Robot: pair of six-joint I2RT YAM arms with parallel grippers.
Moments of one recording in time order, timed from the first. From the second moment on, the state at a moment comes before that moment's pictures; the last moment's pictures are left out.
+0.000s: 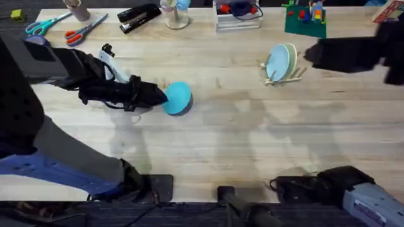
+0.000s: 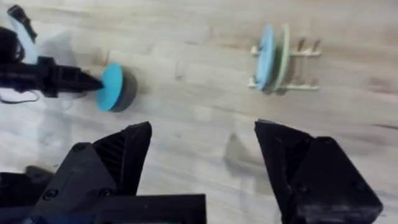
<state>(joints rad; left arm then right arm) 0.39 1.79 0.85 -0.78 0.89 0.12 0.19 0.88 1.29 -1.17 -0.17 0.13</state>
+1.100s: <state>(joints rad) 0.39 1.79 0.85 -0.78 0.89 0.12 0.49 1.60 1.29 -0.87 -0.38 0.33</state>
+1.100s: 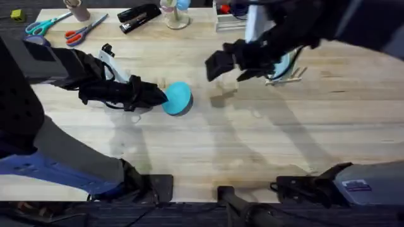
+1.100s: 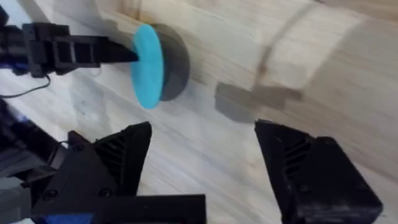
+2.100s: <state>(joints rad) 0.39 1.79 0.85 -0.78 0.89 0.12 0.64 1.88 1.29 -0.50 -0.52 0.53</state>
